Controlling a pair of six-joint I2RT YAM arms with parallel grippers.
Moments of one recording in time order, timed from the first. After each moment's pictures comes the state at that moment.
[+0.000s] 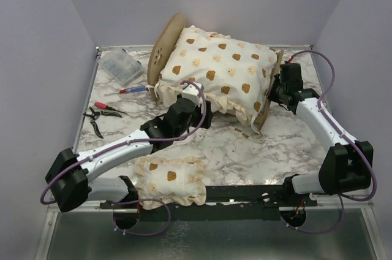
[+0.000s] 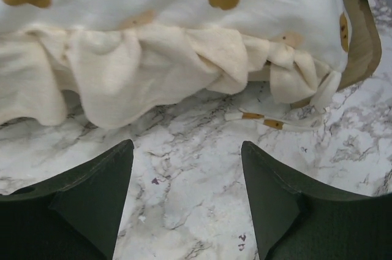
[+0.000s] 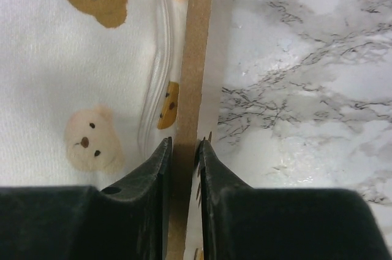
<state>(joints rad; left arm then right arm) -0.88 1.19 0.86 -0.04 -0.27 -0.40 0.15 1.38 1.05 -0.42 0.14 0.40</state>
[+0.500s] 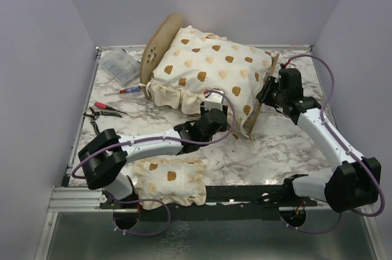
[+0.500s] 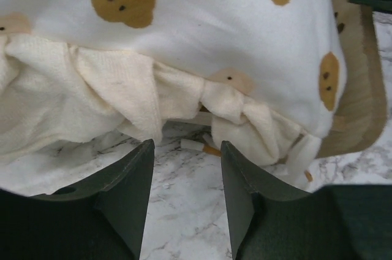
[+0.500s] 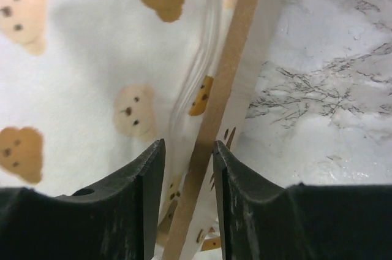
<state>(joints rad) -1.08 1.54 0.96 0.11 -0.58 -0.50 0.23 1.27 0.98 -0.39 0.04 0.47</state>
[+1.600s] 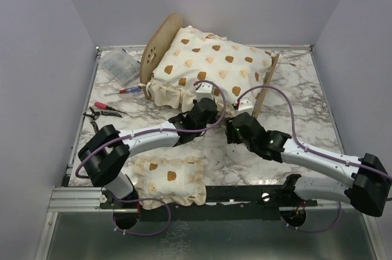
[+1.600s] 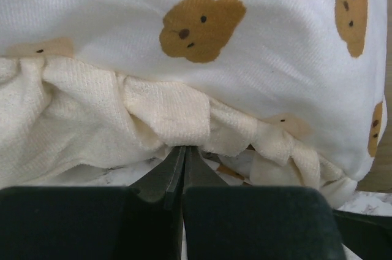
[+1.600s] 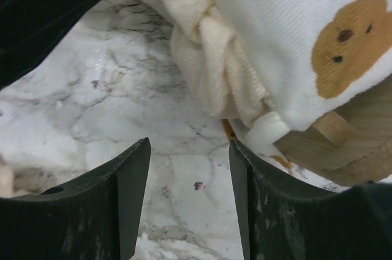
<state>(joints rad) -0.96 1.57 0.95 0.15 -0.49 -0.56 0.92 1.09 0.68 -0.27 0.42 0.43</state>
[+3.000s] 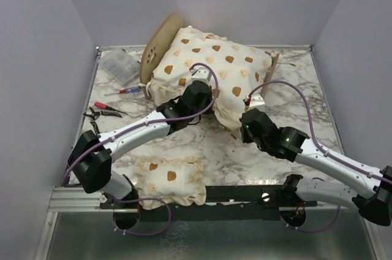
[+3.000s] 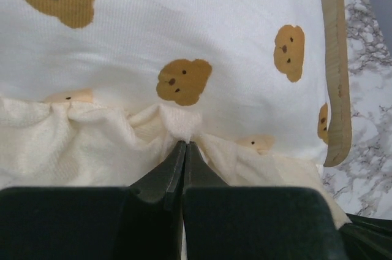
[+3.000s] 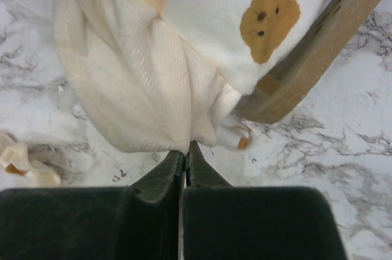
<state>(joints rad) -0.86 1.48 1.12 -0.12 -0.28 -0.53 0.92 1.01 0.82 -0.56 0.50 0.49</state>
